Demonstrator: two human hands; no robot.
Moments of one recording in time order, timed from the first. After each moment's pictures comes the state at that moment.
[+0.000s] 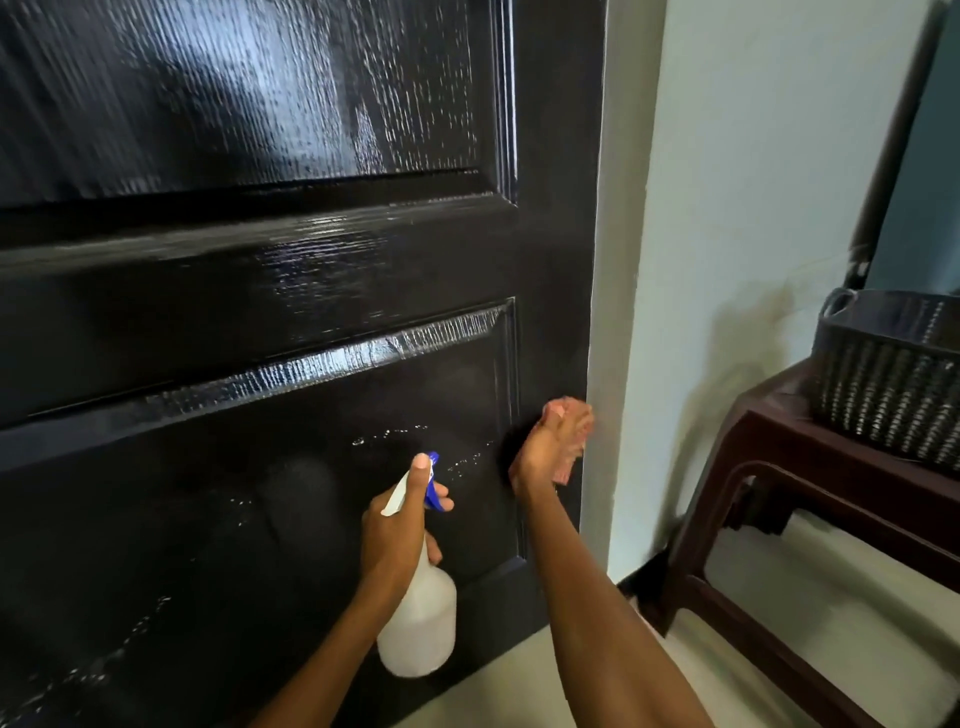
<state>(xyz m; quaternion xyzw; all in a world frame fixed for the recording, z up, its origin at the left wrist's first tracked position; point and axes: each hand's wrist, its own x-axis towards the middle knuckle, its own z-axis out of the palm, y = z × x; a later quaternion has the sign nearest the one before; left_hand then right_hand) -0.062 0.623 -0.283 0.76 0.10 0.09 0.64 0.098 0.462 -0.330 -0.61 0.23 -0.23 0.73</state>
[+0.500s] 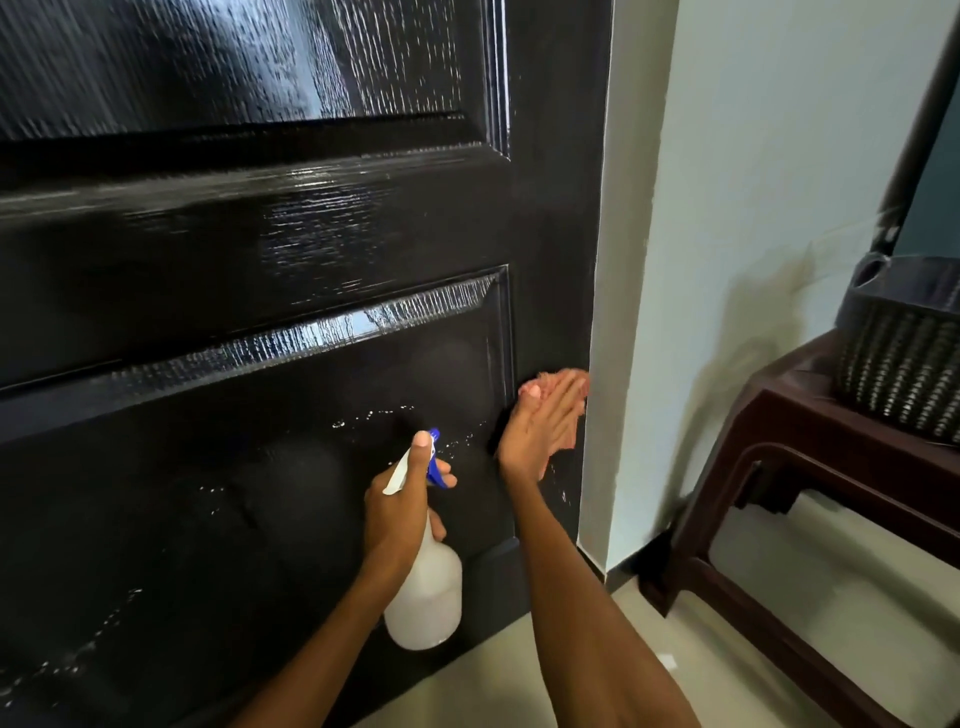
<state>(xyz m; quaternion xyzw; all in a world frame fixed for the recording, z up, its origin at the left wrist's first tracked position) -0.038 0.606 -0.296 0.76 0.10 0.10 0.64 0.099 0.474 -0.352 -0.71 0.14 -0.30 0.62</state>
